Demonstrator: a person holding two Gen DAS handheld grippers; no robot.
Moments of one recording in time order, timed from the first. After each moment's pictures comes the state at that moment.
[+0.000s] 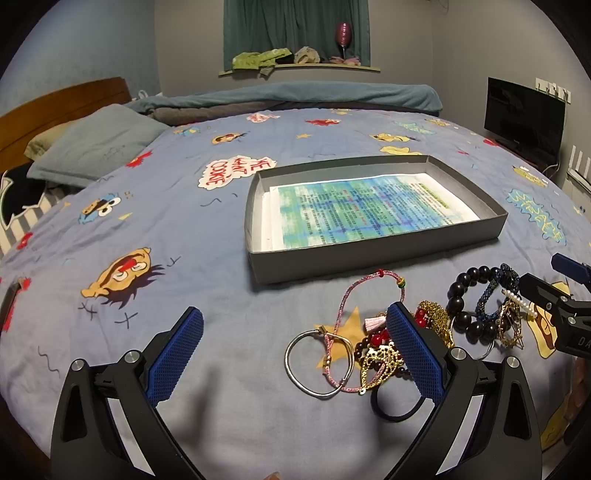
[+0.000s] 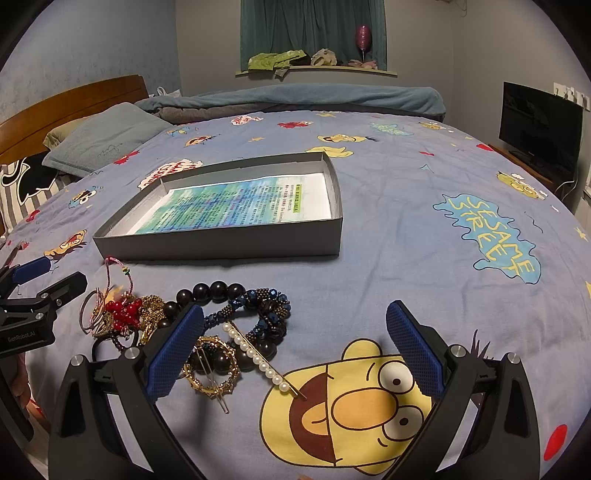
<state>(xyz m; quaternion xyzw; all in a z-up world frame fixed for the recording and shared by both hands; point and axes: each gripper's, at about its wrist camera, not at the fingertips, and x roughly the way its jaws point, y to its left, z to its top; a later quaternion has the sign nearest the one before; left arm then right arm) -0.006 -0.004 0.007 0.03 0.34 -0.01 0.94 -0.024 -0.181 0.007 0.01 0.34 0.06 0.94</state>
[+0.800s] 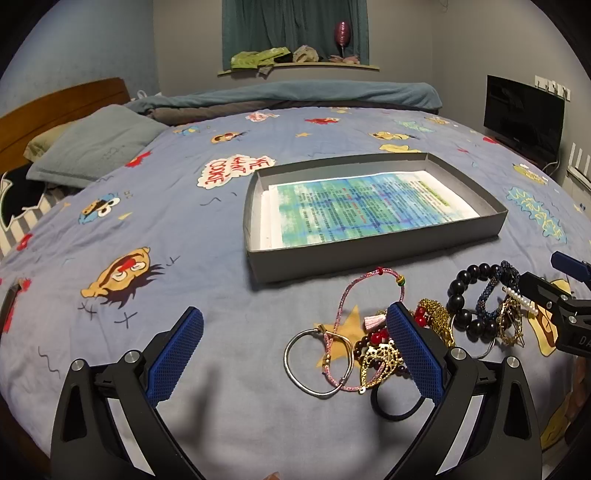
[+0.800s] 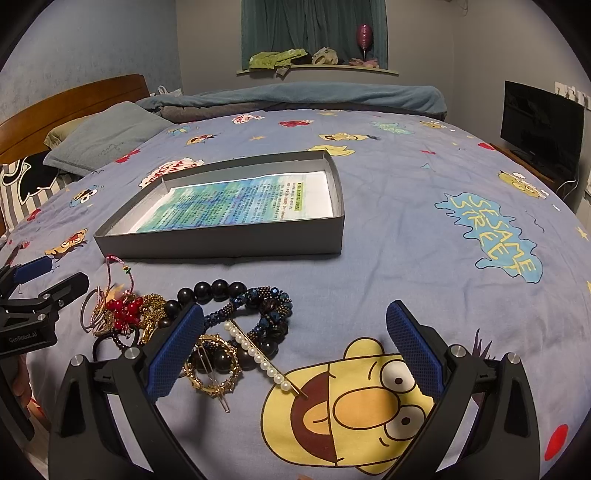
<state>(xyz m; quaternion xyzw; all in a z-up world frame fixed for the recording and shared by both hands) -0.006 -0.003 0.007 0.03 0.35 -0.01 0.94 -0.025 -0.180 0.006 0.01 0.34 0.07 0.94</state>
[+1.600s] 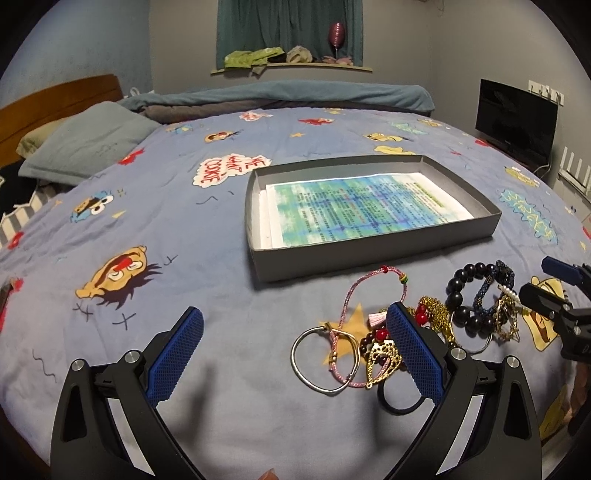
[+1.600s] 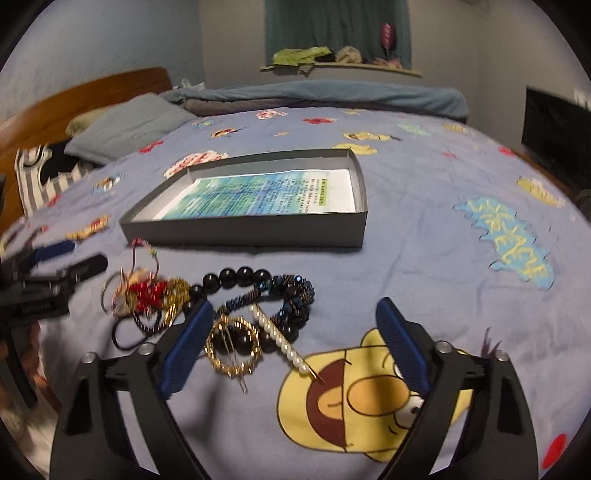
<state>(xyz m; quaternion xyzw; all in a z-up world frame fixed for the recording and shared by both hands) -0.008 0.008 0.006 0.02 0.35 -0.03 0.94 -0.039 -0.175 0.008 -0.01 0.34 0.11 0.93</state>
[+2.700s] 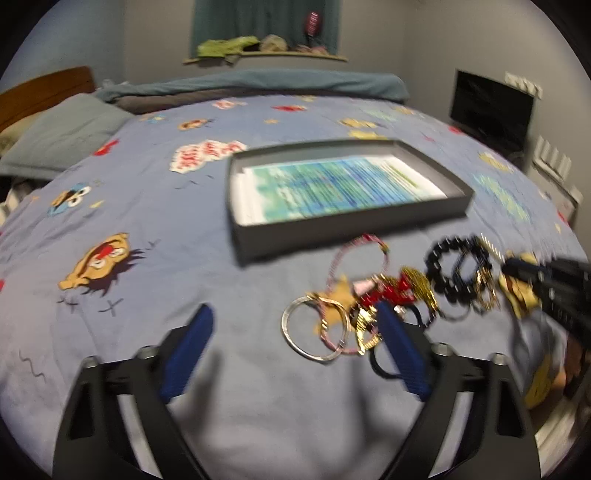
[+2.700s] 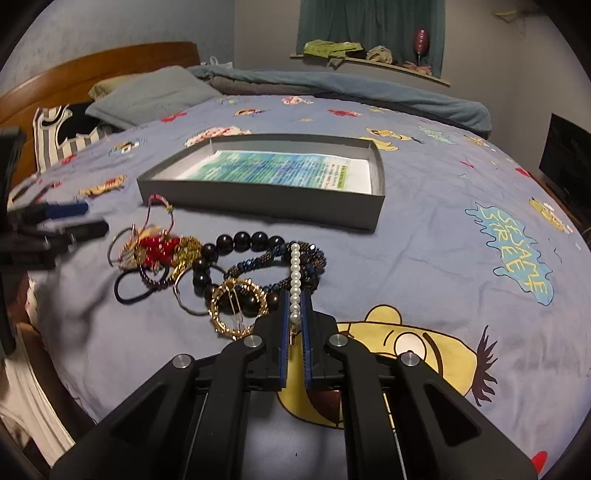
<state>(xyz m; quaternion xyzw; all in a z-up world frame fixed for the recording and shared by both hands) -0.019 0.014 -0.001 0.03 0.38 -0.10 0.92 -0.050 -0.173 0.001 -0.06 0.36 0.15 0.92</state>
